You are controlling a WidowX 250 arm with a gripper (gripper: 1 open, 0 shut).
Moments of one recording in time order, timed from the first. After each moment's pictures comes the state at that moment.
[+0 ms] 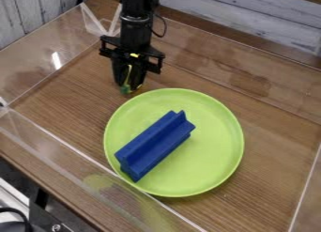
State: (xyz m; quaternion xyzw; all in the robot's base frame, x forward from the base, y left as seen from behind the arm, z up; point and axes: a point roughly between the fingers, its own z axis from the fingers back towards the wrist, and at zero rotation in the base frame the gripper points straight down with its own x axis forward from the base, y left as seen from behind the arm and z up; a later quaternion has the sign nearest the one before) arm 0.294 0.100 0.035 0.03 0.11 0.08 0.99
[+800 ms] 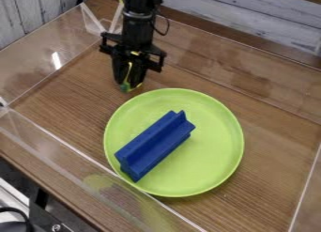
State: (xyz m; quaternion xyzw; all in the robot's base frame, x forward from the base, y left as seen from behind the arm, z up) arm 0.291 0.093 0.049 0.04 0.12 0.07 0.99
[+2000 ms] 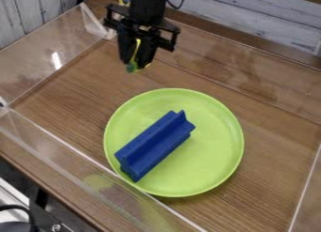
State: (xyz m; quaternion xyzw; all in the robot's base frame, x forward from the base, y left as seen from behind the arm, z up) arm 0.279 0.059 0.107 0.06 0.08 0.05 0.99
